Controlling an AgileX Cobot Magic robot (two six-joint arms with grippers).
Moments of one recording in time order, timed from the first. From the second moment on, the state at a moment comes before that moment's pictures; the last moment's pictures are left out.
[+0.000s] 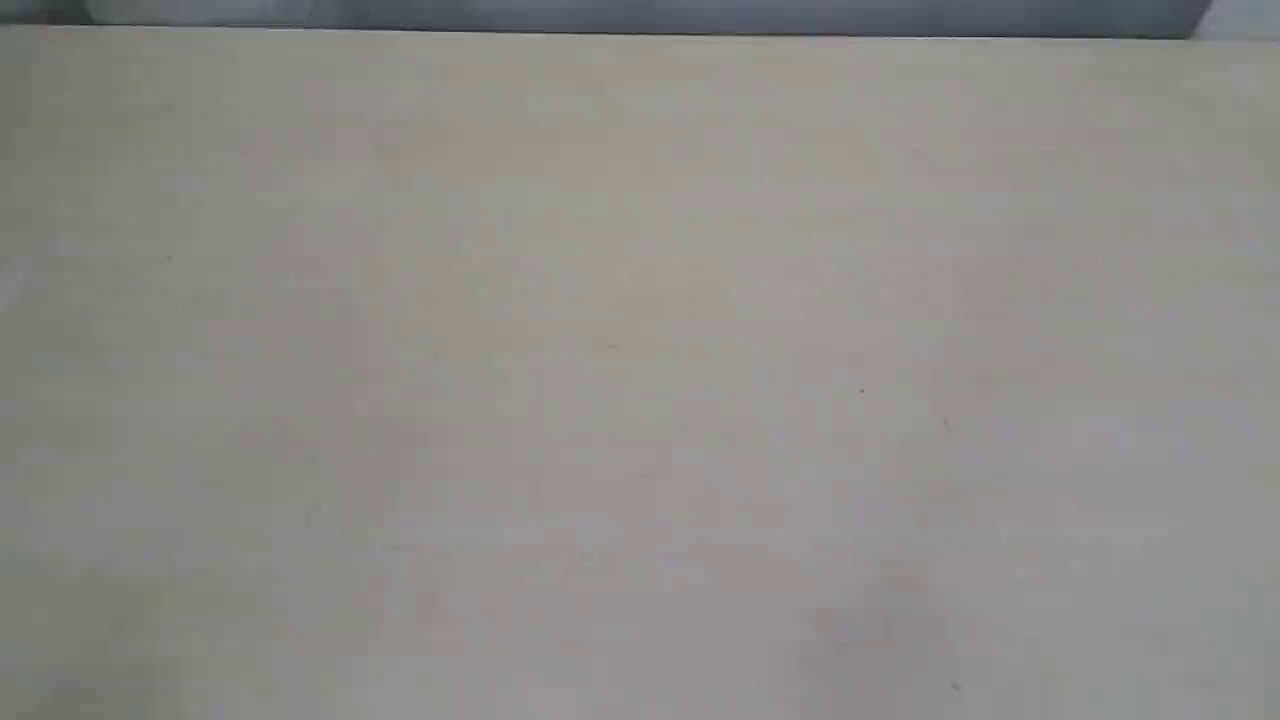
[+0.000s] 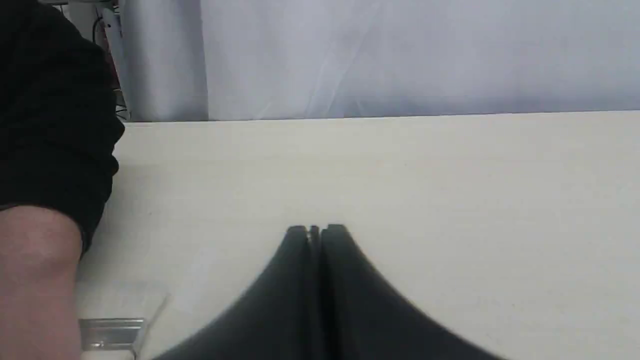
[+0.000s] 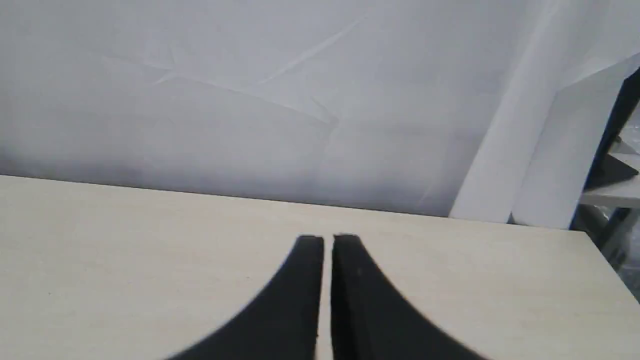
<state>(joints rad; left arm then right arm) 0.00 0.00 0.00 0.07 0.26 -0.07 0.03 0.62 -0.65 -0.32 0.35 0.23</state>
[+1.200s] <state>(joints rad) 0.00 0.00 0.00 0.07 0.26 -0.07 -0.07 0.15 -0.01 -0.17 -0.06 0.26</state>
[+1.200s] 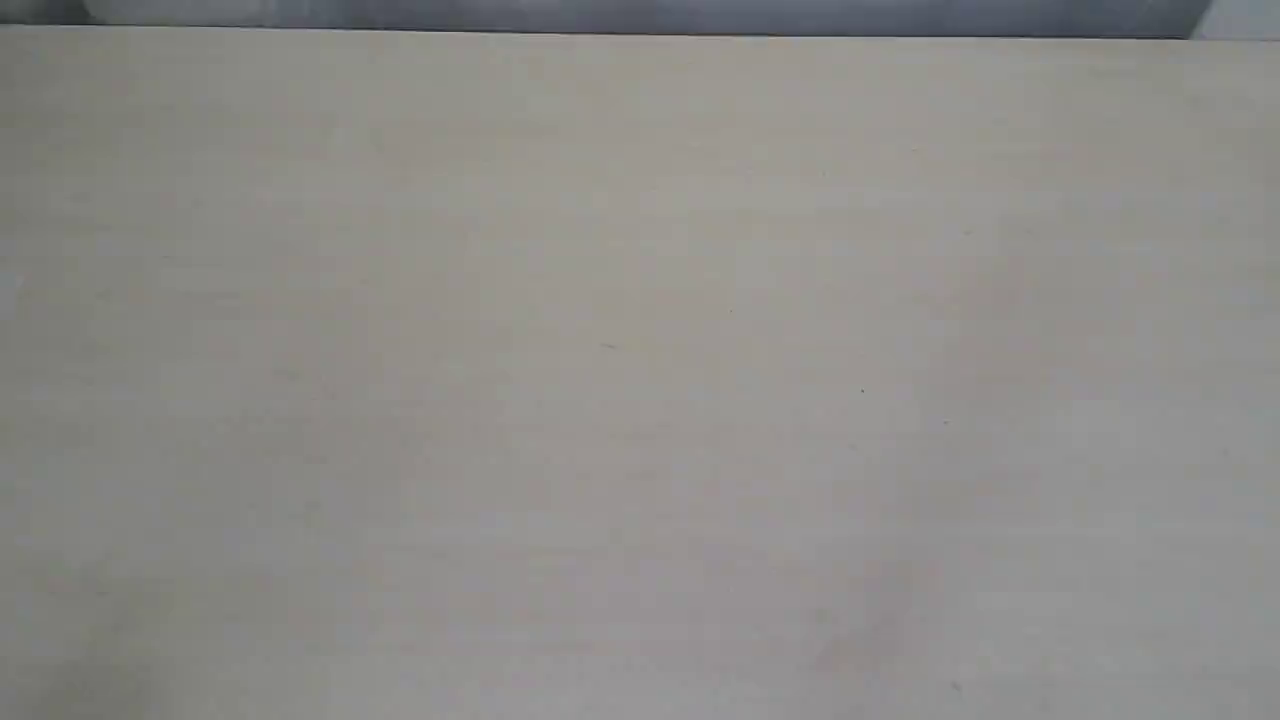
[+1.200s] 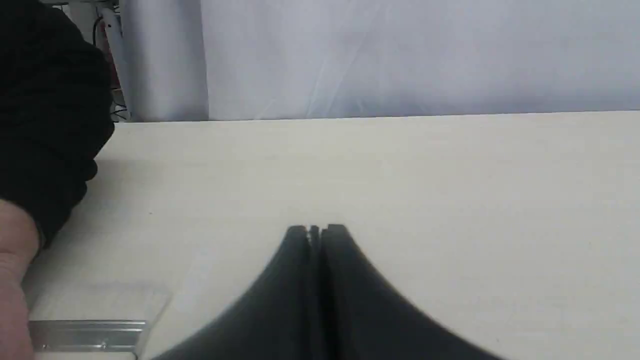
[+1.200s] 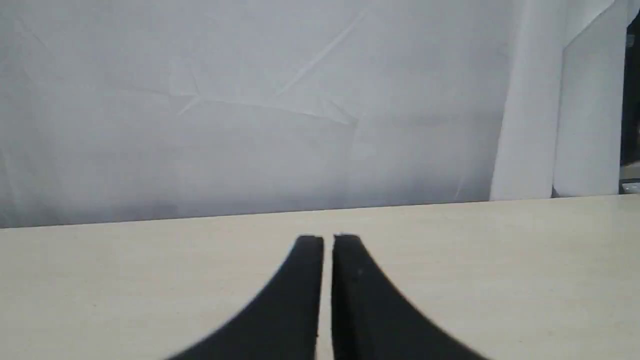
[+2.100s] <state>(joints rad) 0.00 0.00 0.00 0.07 0.26 -0.07 -0.07 0.12 -0.01 -0.17 0.00 0.24</state>
